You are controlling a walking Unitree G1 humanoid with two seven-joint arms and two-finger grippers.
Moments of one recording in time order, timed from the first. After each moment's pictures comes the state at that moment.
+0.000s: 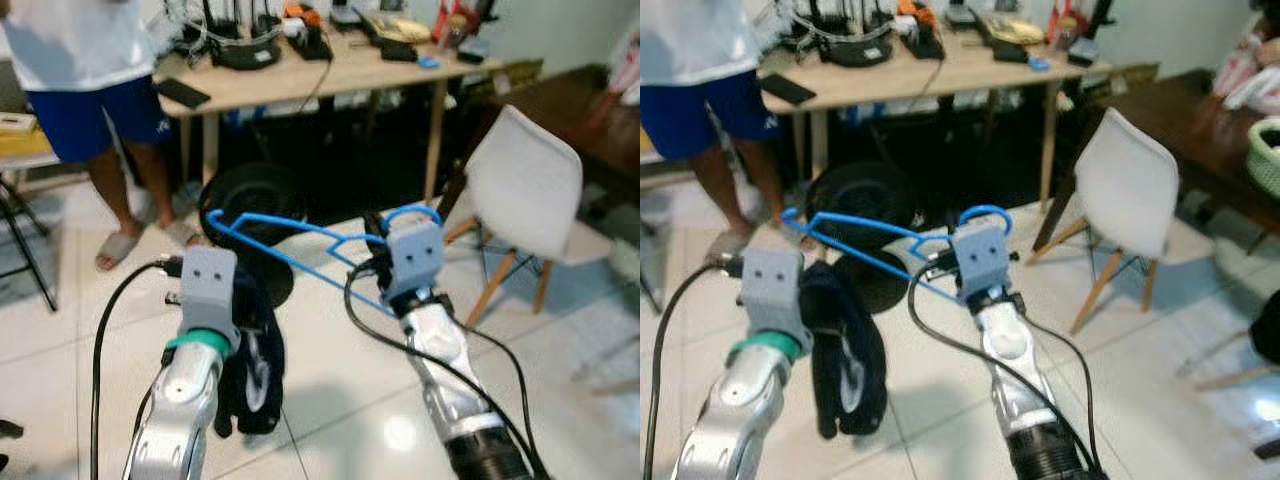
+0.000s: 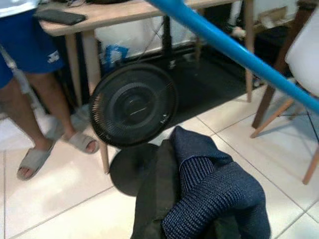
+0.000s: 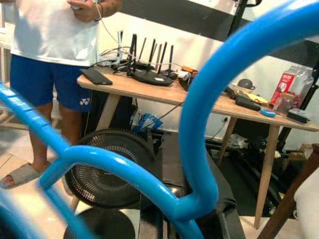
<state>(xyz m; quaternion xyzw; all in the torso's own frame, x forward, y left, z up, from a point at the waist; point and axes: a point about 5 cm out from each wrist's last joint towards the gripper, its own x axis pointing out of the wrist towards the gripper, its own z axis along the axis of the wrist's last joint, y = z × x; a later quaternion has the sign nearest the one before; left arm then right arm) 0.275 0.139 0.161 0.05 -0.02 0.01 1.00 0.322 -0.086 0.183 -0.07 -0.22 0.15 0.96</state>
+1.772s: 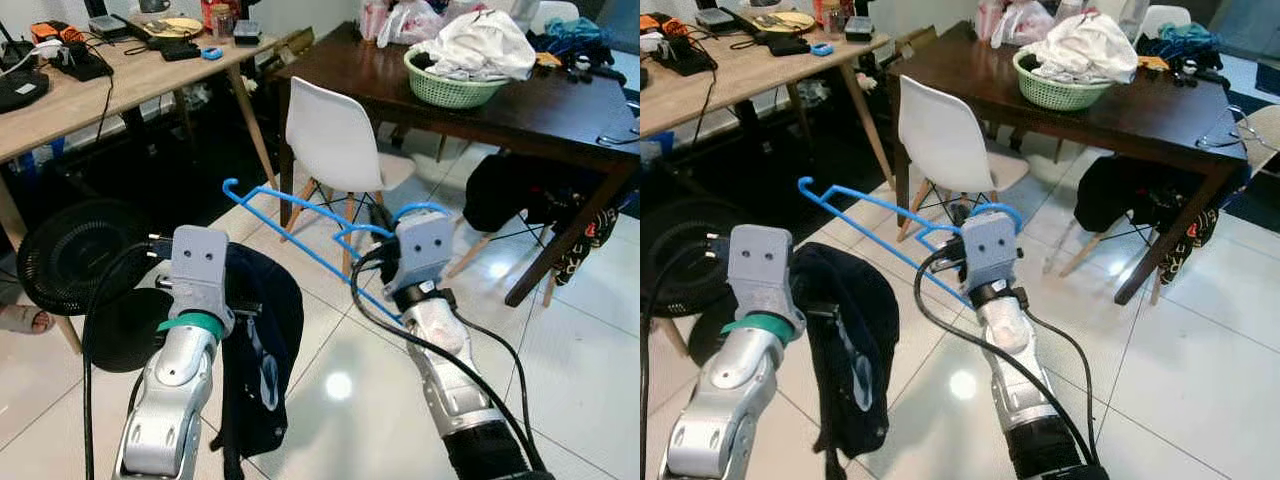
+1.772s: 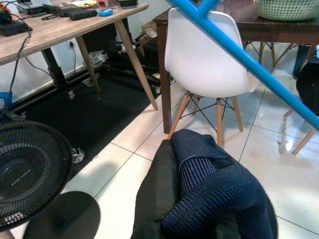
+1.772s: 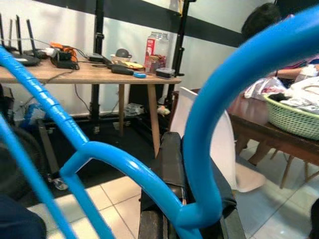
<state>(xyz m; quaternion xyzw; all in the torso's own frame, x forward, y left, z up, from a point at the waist) 0.280 0.142 0.181 0.05 -0.03 0.02 1.00 0.325 -0.088 0.186 -0.05 -0.22 0.14 0.96</state>
